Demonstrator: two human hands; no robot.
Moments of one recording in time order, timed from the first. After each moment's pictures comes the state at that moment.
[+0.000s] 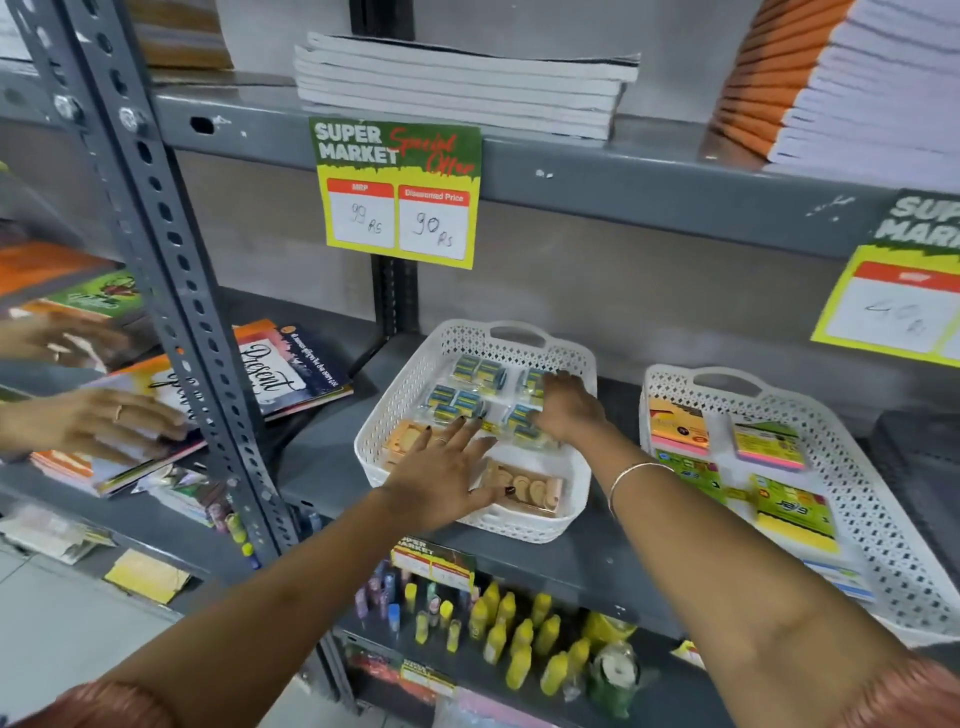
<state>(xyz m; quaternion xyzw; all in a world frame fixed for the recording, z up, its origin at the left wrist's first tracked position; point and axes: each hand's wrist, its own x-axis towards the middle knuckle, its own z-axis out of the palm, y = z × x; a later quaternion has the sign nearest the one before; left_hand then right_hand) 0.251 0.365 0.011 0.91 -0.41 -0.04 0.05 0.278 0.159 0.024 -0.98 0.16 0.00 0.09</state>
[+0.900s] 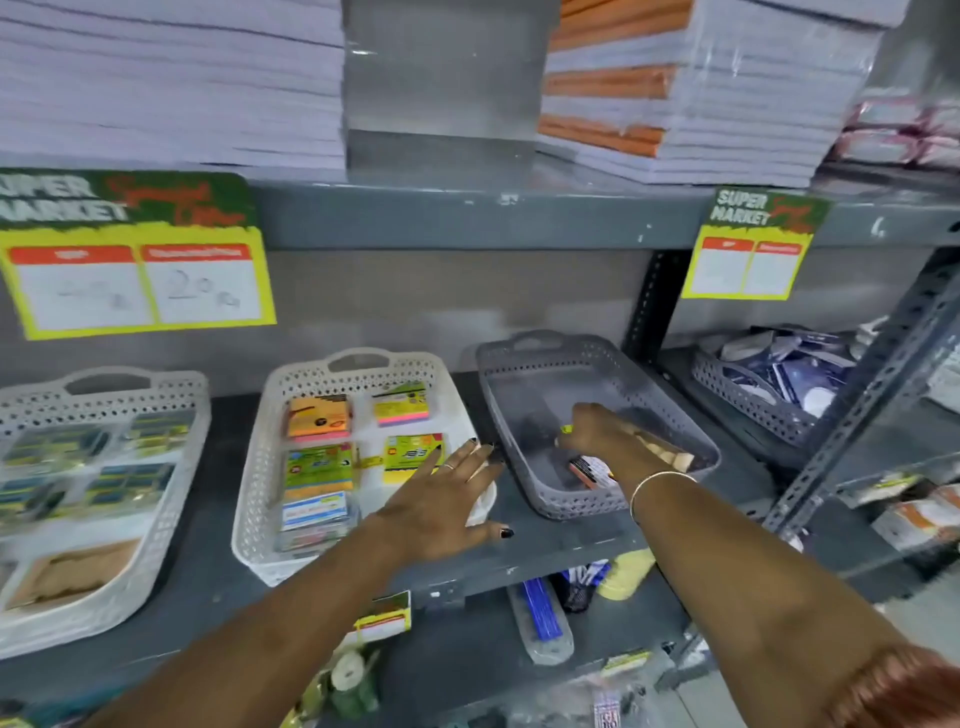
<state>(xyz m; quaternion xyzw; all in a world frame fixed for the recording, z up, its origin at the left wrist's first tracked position) 0.050 0.038 0.016 0.73 -0.68 -0.04 0.02 -0.058 -0.178 0.033 -0.87 0.48 0.04 0.07</state>
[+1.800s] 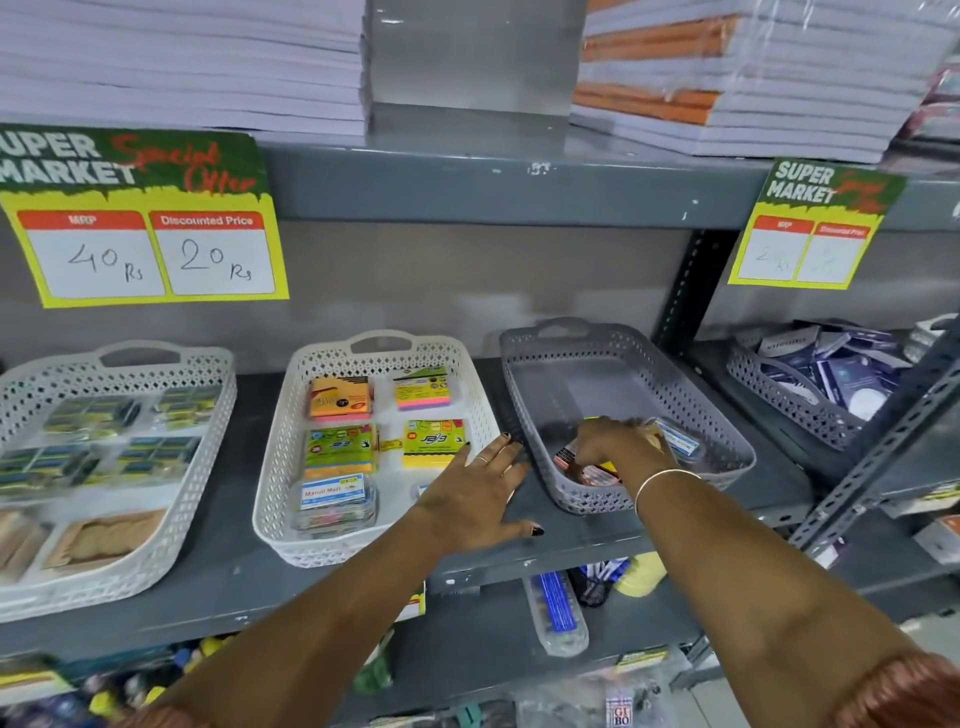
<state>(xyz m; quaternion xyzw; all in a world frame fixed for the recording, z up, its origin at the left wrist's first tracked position) 0.037 0.024 0.006 0.74 -0.67 -0.02 -0.04 -0.041 -0.175 0.011 -0.88 0.43 0.19 0.05</state>
